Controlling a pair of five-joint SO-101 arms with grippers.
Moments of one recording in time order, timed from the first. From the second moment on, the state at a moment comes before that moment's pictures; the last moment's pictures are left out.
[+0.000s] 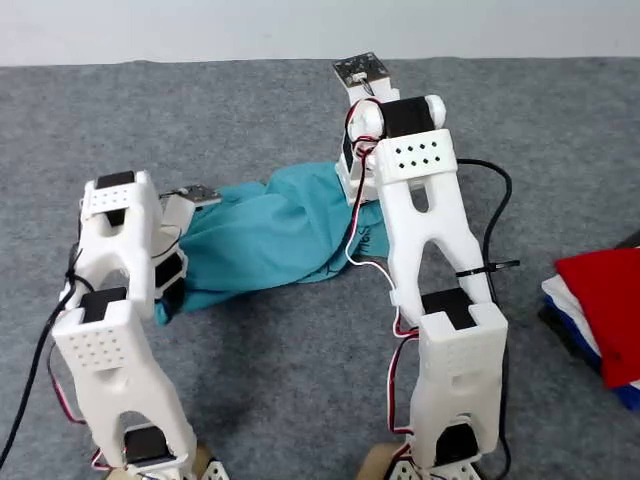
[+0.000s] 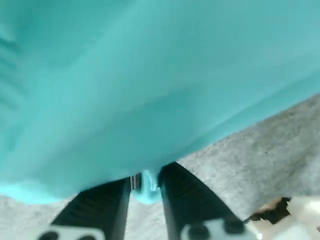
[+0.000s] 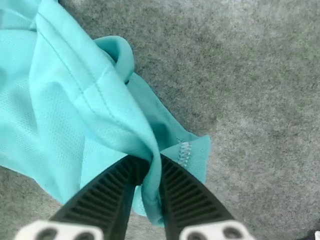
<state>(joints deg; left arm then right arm) -15.4 34.0 -6.4 98.1 -39.9 -15.9 29.8 -45.5 100.2 4.7</state>
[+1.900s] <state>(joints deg) -6.2 -32.6 -50.2 96.3 -16.8 8.6 -35.3 -45.7 100.4 18.9</state>
